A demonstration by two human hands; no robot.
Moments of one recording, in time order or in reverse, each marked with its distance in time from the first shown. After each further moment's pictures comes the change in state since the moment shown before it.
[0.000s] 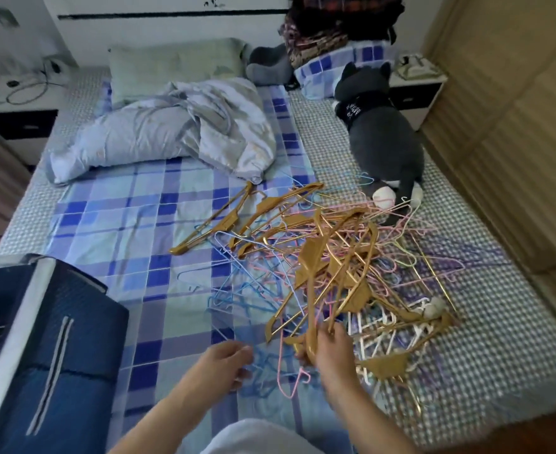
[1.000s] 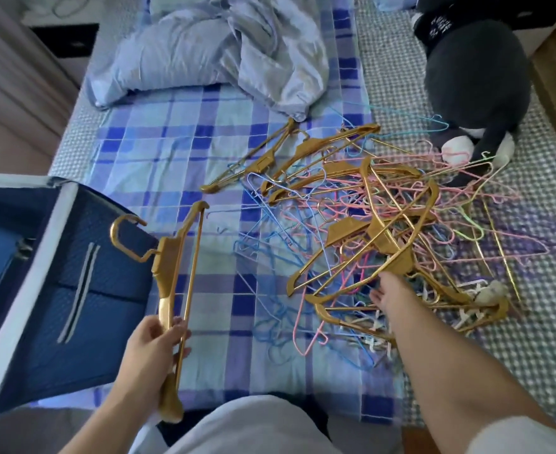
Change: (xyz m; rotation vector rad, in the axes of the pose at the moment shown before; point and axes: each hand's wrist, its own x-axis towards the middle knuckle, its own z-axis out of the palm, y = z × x) left_hand -0.013 -0.067 -0.043 -0.321 0.664 -0.040; right_hand 0.228 0.054 -0.063 -0.009 0.208 0.544
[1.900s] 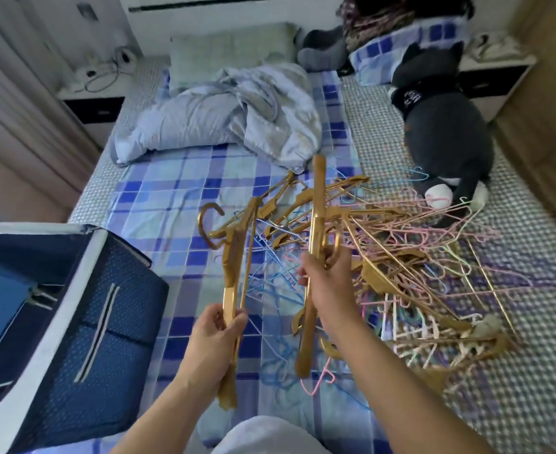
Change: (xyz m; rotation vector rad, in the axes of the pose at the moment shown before) left_hand -0.030 0.057 0.047 0.075 -0.243 0.235; right_hand -0.268 -0.011 0.068 0.000 -0.471 -0.849
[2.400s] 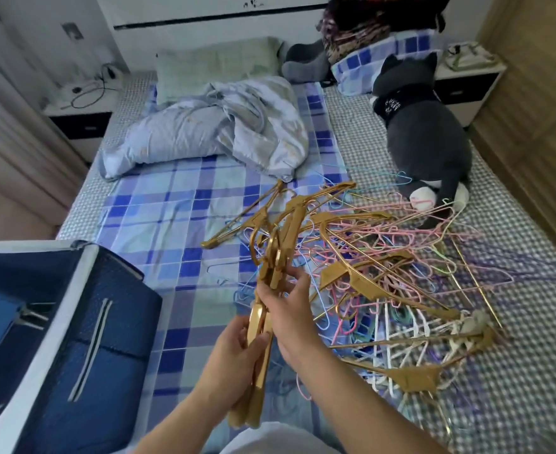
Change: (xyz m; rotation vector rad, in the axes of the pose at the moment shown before) left_hand -0.020 0.011 0.019 0.264 -0.201 0.066; right_hand -0.033 0.024 0.045 0.137 -0.045 0.122
